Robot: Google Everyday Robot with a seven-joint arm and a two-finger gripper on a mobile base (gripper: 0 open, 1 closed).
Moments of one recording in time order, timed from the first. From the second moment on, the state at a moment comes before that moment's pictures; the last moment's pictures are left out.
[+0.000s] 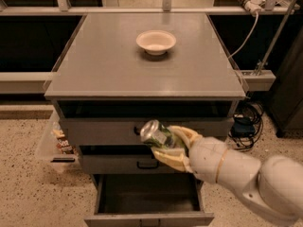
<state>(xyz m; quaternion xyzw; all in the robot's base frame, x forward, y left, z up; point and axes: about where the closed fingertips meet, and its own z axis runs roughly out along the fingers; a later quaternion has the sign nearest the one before) 0.447 -0.053 0.796 -0.39 0.67 0.23 0.59</state>
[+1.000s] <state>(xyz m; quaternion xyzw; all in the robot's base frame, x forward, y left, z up) 0.428 -0.091 0.720 -0.30 0.70 0.25 0.60</state>
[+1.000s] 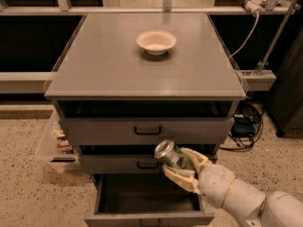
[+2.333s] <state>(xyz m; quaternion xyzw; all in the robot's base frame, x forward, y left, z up) 0.460 -0.169 0.541 -0.14 0.78 0.30 0.54</state>
